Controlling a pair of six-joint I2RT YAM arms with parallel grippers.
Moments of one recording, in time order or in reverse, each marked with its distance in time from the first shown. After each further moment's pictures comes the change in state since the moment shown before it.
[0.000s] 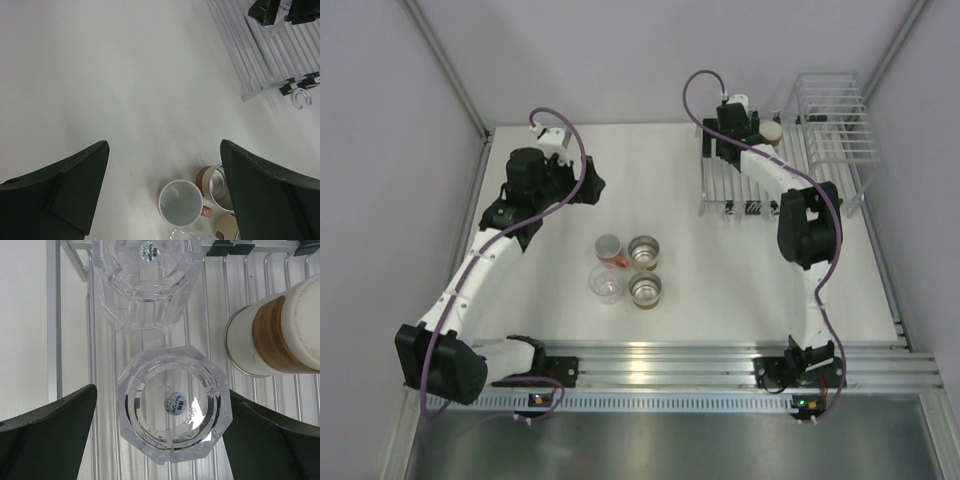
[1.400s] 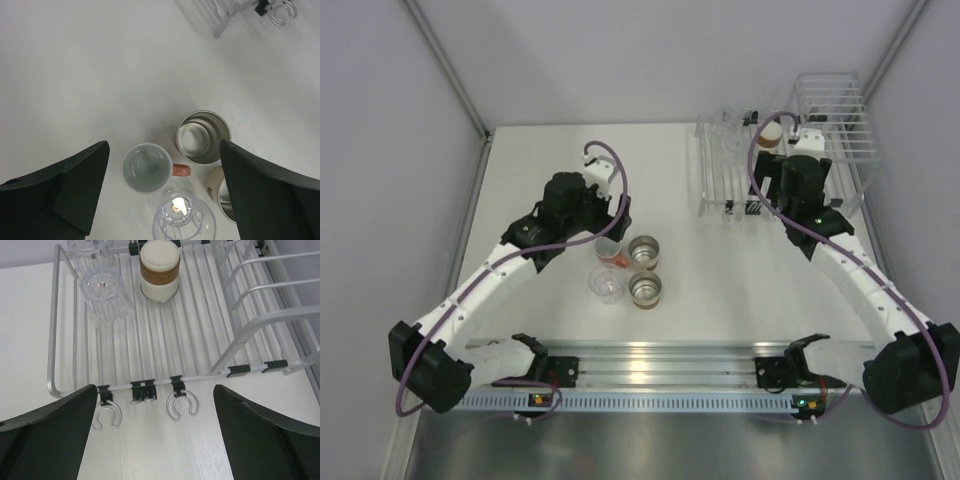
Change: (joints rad) left arm -0.259 -0.055 -0.076 -0.096 -0.124 0.108; right arm 0.000 -1.010 -0.836 0.093 0.088 0.020
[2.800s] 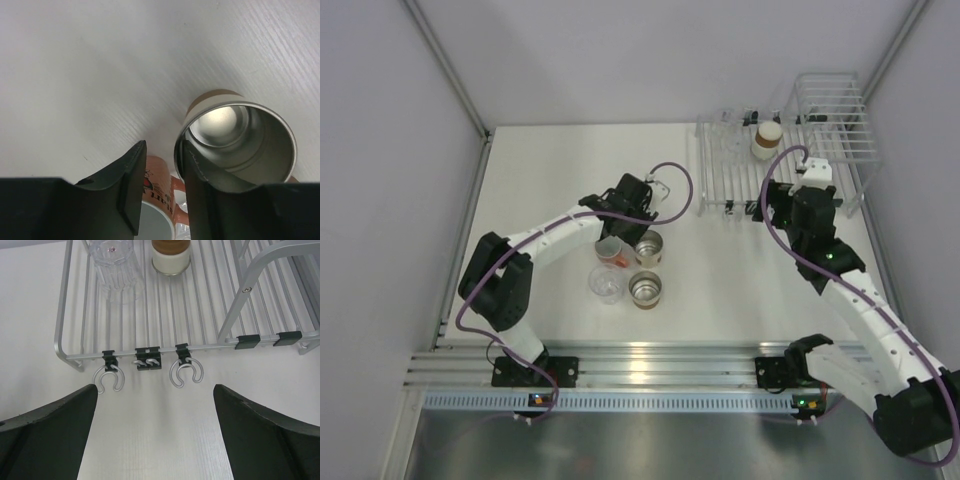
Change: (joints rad) left arm -0.141 0.545 0.180 -0.101 -0.108 0.135; right arm 0.000 -0.255 -0.226 -0.006 -0.087 0.029
